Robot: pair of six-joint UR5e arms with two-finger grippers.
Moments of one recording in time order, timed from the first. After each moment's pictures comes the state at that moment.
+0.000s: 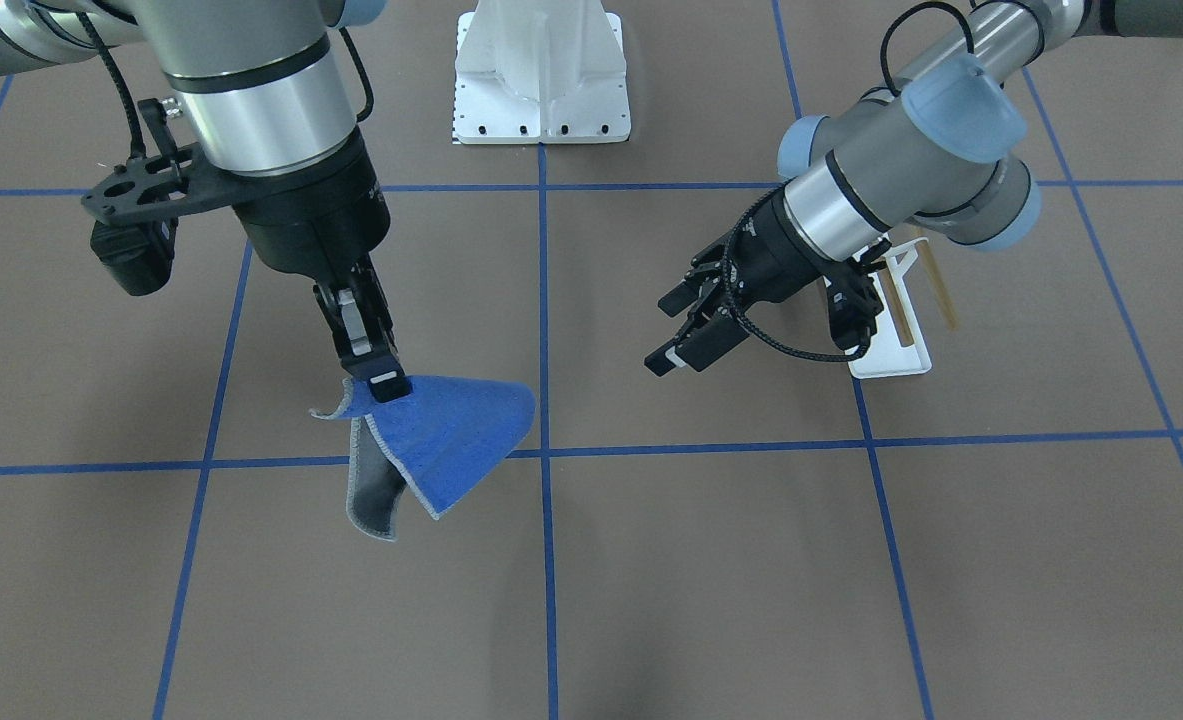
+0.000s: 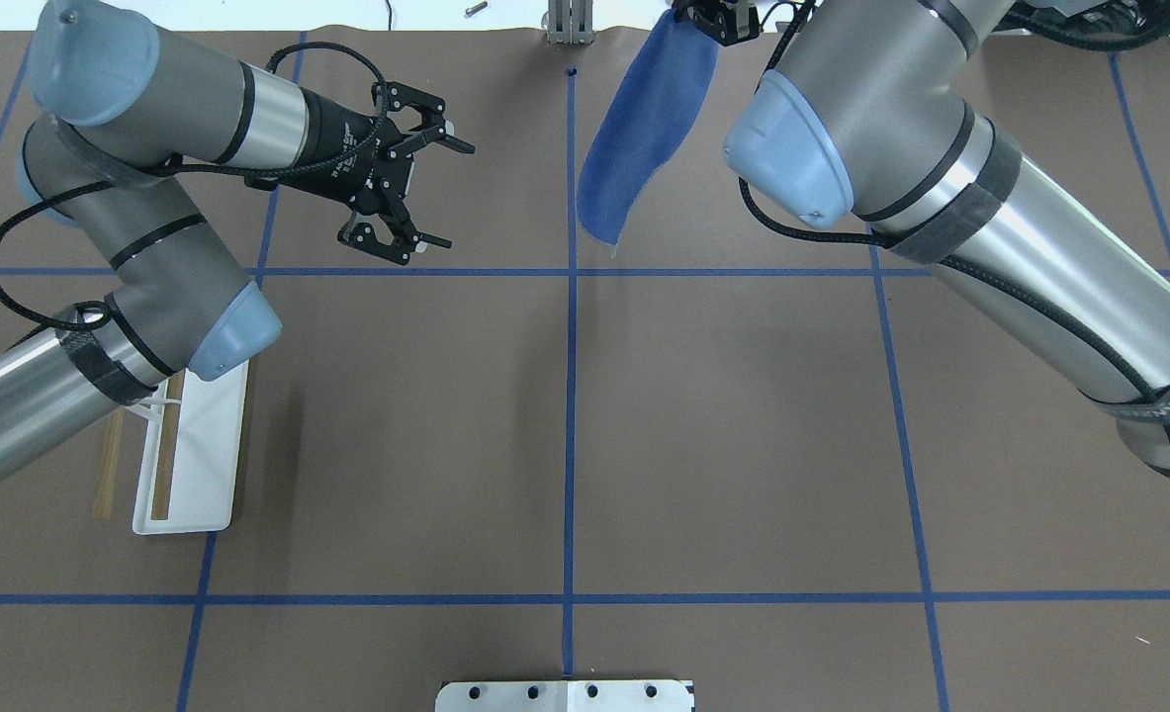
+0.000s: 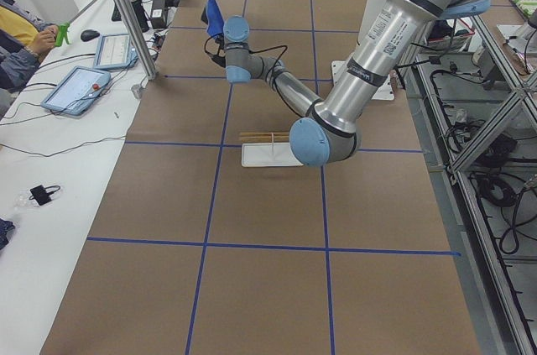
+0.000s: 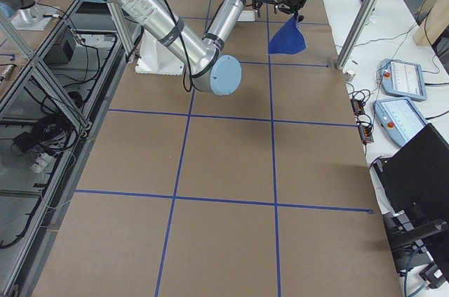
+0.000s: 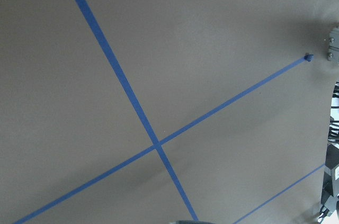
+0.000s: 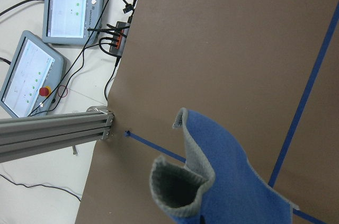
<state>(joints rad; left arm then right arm) -0.82 -2.18 -1.53 -2.52 -2.18 -2.58 0.93 -0.62 1.67 -1.71 1.92 2.23</state>
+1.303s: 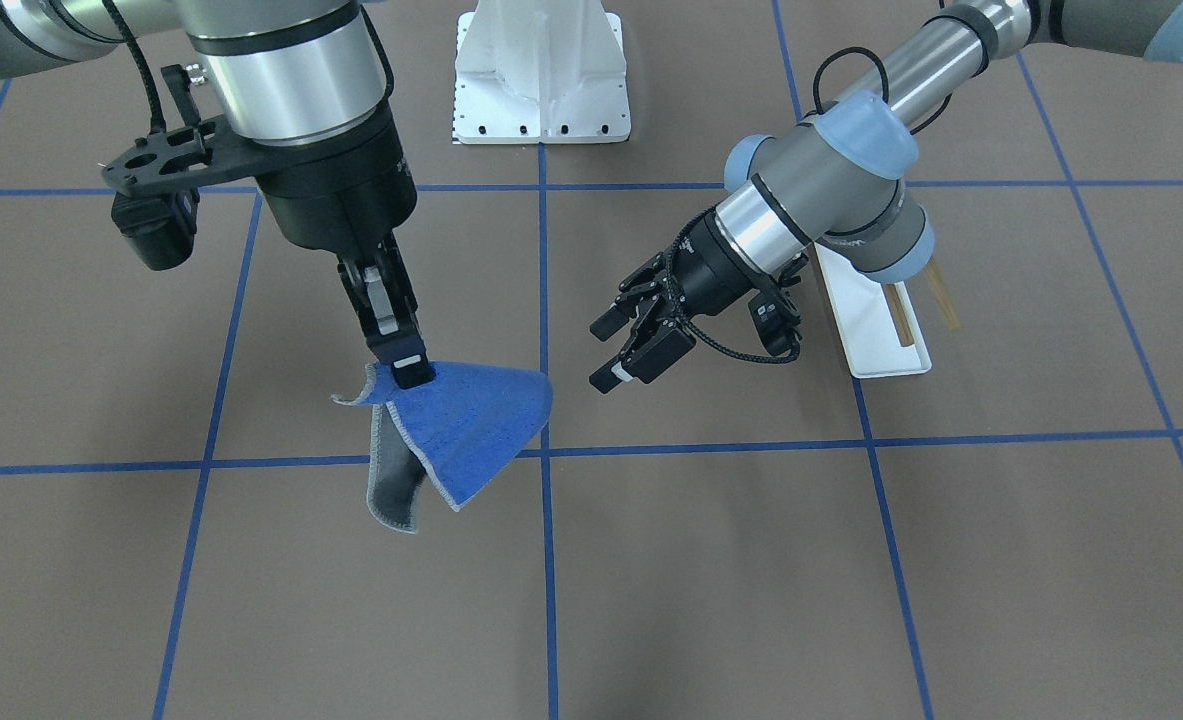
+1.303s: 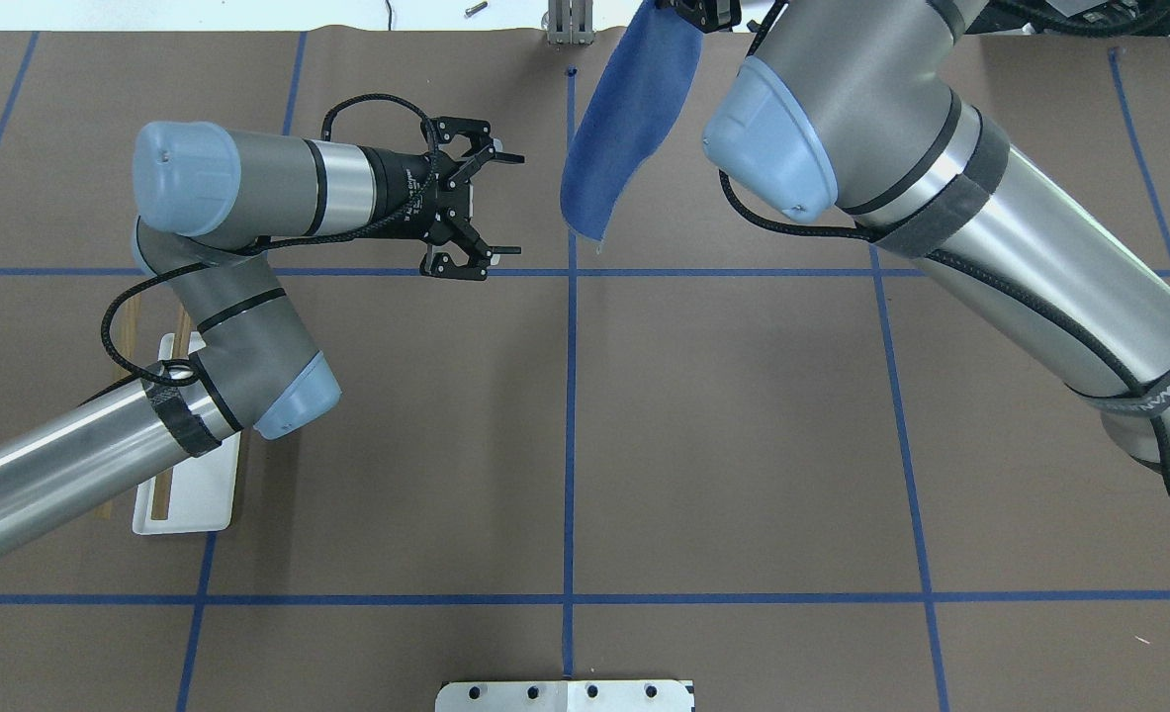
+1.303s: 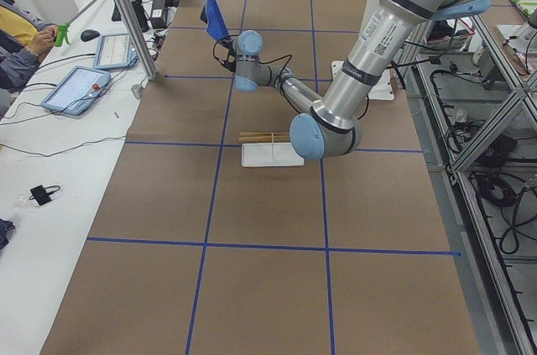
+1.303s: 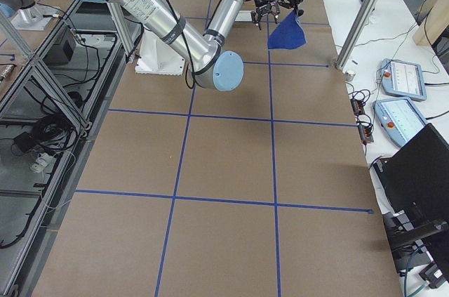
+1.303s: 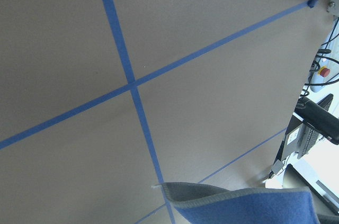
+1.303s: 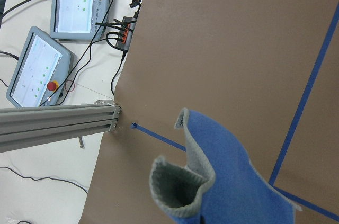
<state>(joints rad) -0.72 -2.22 -1.39 -2.77 -1.91 -2.79 0.92 -0.59 1.68 -1.73 1.92 2.24</state>
